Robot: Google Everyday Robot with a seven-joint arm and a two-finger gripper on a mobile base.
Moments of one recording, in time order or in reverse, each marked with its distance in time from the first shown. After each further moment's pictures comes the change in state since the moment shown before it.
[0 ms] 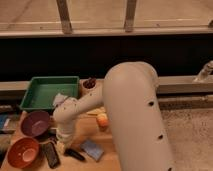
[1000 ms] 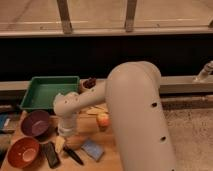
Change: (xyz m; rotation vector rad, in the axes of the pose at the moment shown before) arm 0.000 -0.013 -0.020 -0.002 0.029 -0.011
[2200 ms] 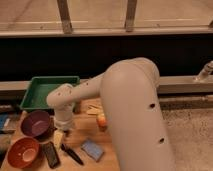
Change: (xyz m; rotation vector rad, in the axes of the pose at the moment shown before) arm -0.006 -0.006 -0.032 0.037 0.054 -0.076
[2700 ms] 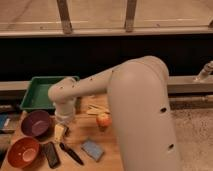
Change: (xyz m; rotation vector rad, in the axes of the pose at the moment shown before) arm -0.011 -0.003 -0.029 0.021 -0.025 -0.030
